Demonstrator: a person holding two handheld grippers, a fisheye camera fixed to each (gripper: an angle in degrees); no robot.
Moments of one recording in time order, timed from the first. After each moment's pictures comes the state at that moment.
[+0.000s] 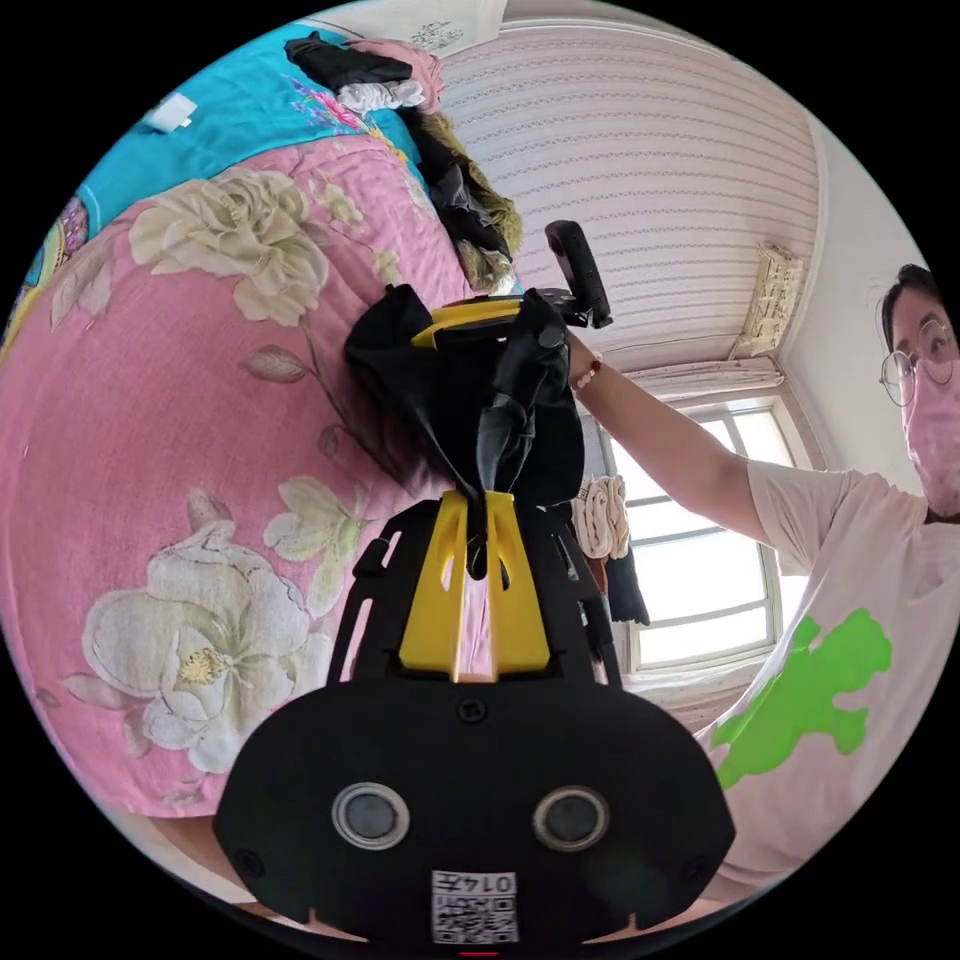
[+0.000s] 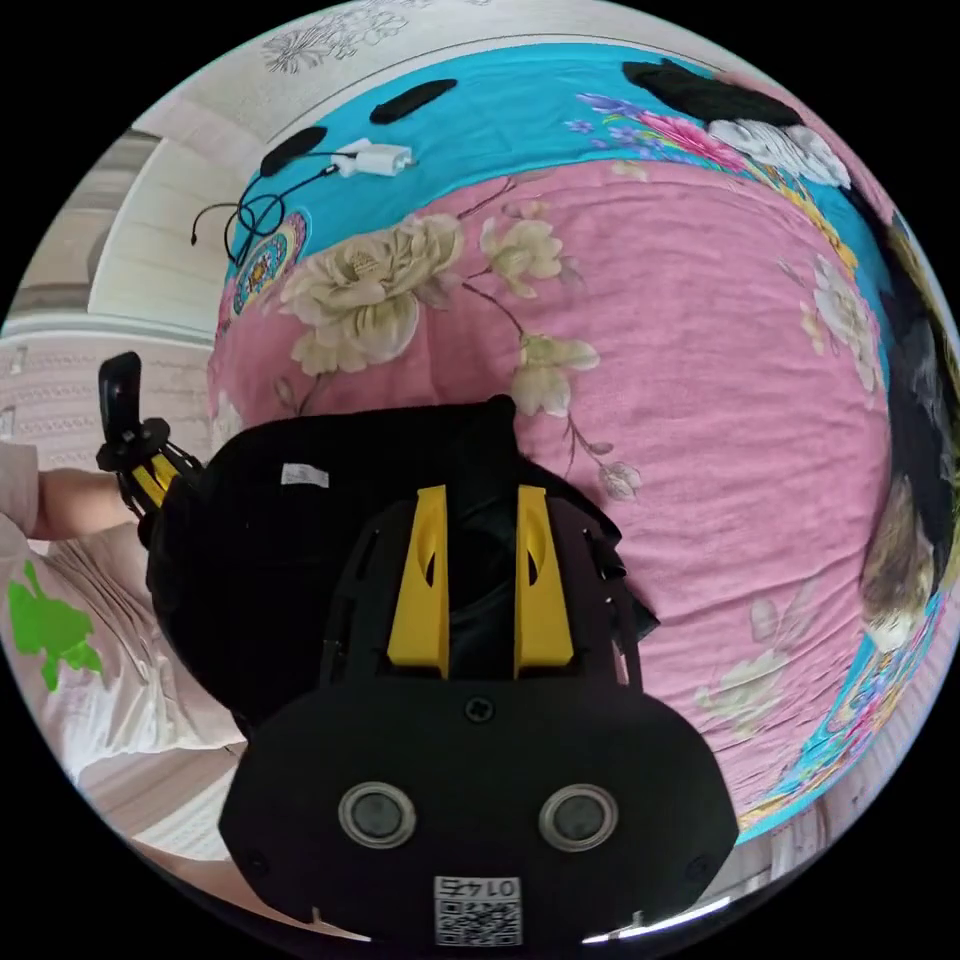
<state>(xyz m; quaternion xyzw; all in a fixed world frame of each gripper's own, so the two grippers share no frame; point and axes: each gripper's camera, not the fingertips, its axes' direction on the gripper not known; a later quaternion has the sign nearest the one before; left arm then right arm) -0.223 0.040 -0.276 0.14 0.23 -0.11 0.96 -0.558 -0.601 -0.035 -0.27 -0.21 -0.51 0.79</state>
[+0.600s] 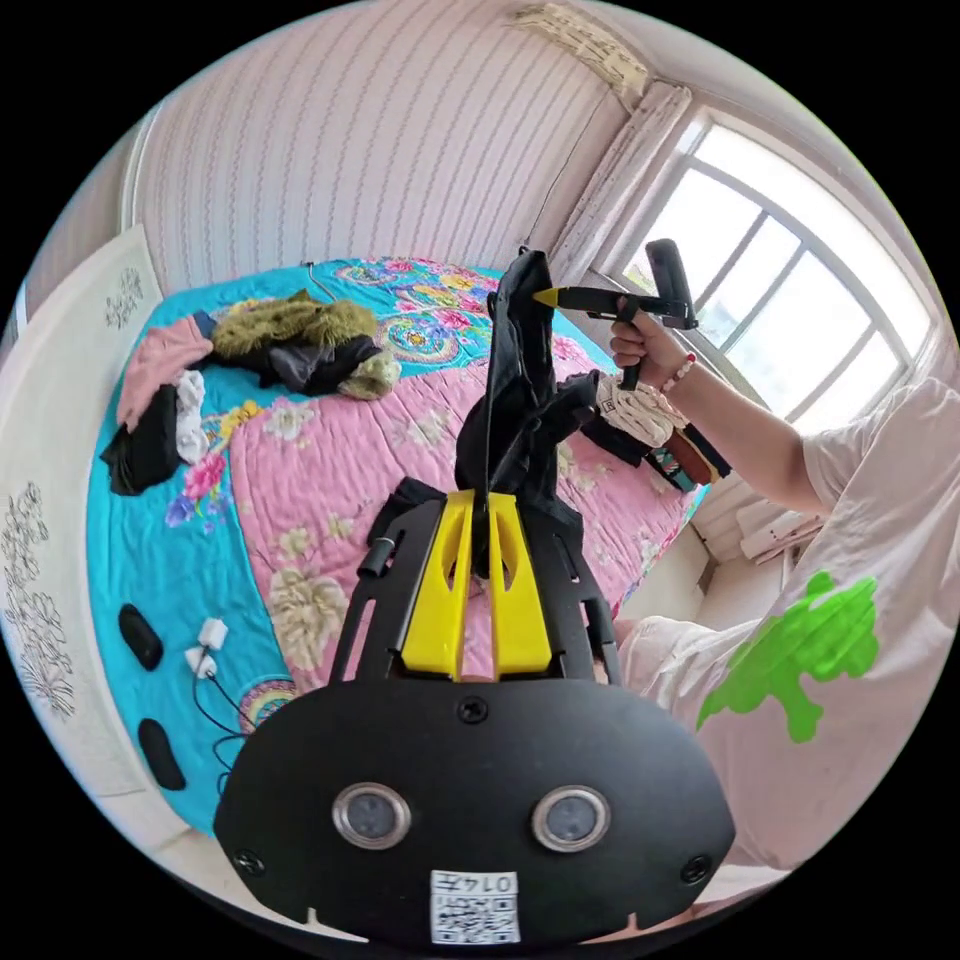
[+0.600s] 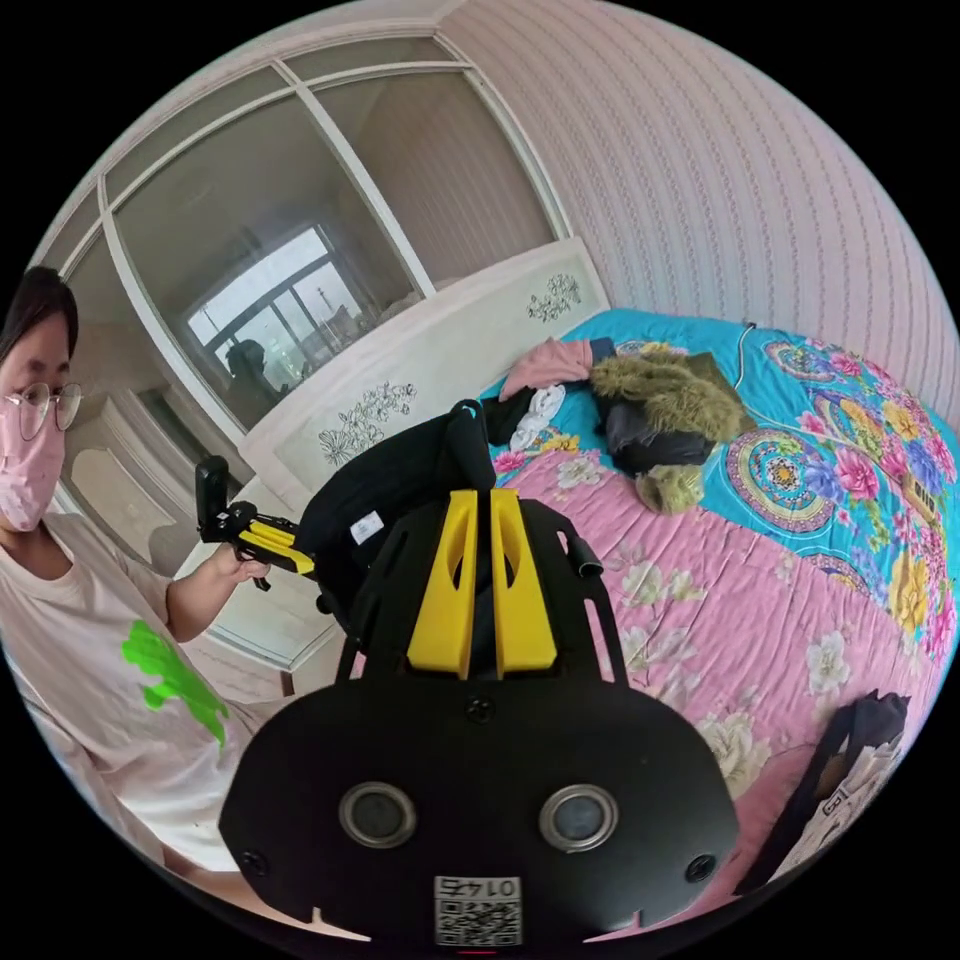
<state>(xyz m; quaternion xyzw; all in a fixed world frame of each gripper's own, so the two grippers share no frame) 0.058 -0.025 -0.504 0.08 -0.06 0.24 0.97 -0.352 -0.554 -0.432 0.11 -0.38 -0.13 0.91</state>
